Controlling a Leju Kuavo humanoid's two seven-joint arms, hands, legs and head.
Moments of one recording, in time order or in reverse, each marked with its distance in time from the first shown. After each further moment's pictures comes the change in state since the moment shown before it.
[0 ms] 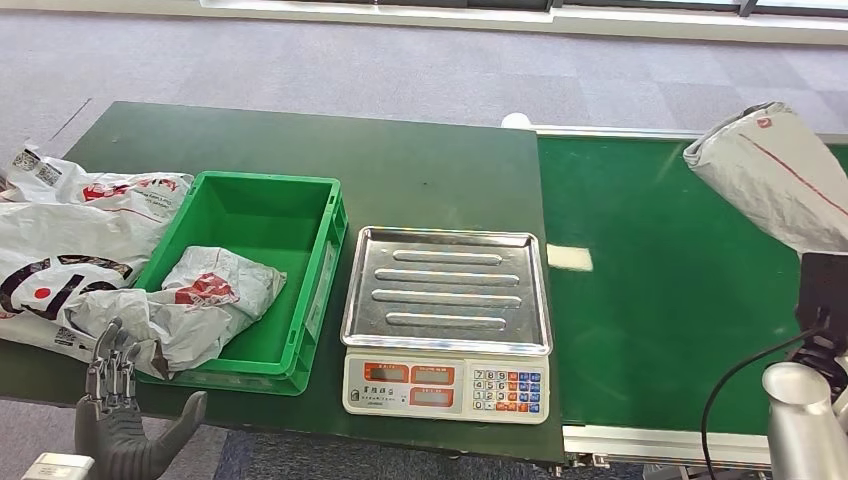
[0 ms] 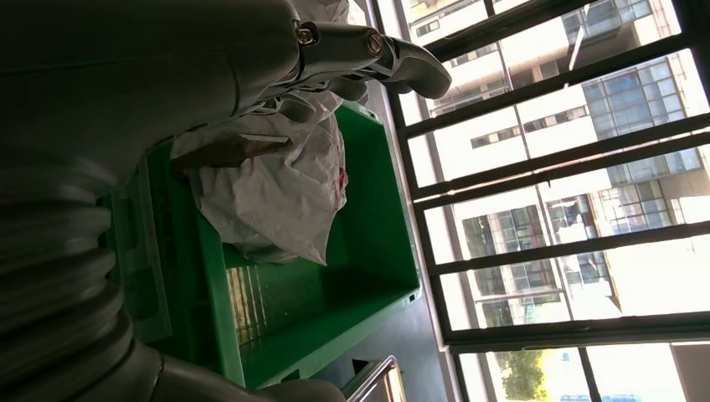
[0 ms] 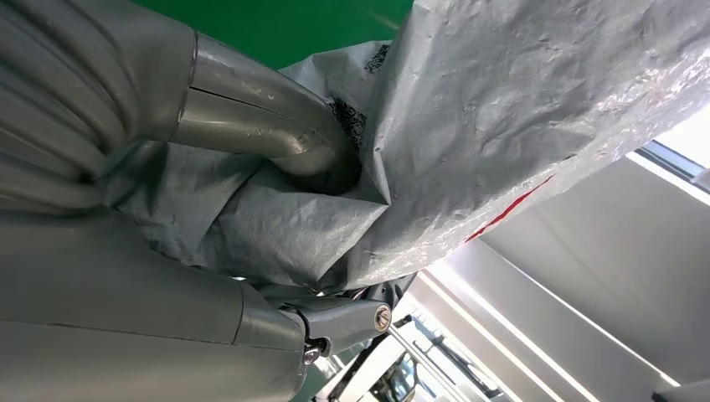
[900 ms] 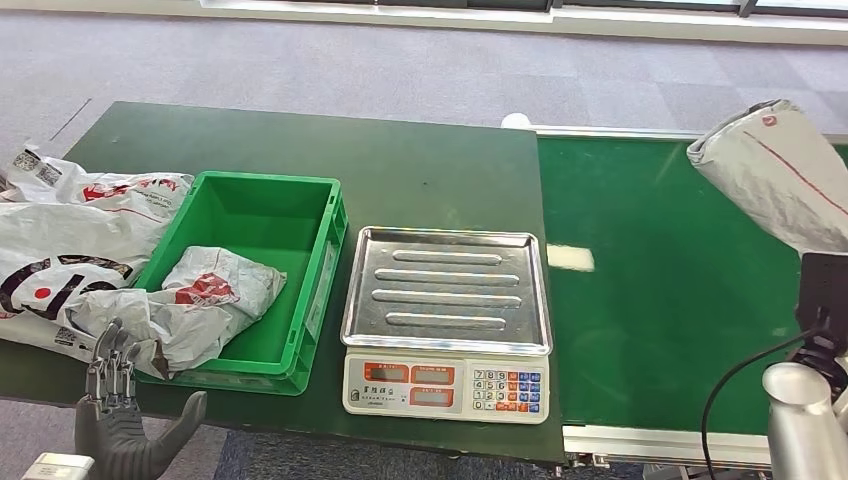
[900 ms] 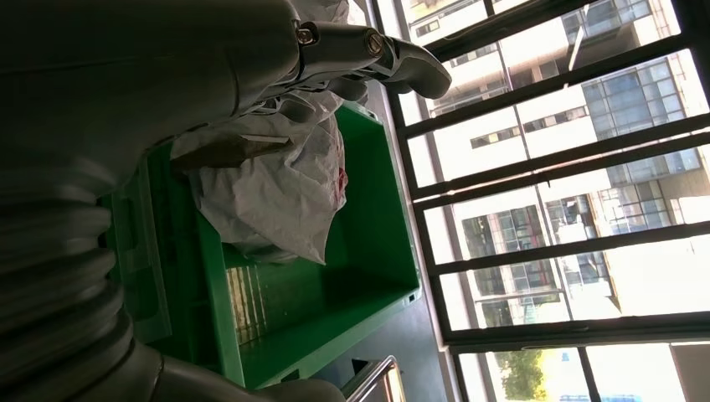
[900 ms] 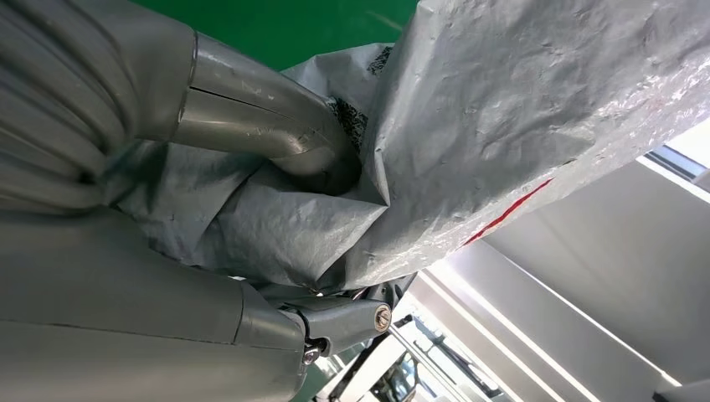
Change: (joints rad) left arm 0.000 0.000 0.000 0.000 0.000 0.000 0.000; right arm 0.000 0.000 -0.001 0.002 0.000 0.000 0.000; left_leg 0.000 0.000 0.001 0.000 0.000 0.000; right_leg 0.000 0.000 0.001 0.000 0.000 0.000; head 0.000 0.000
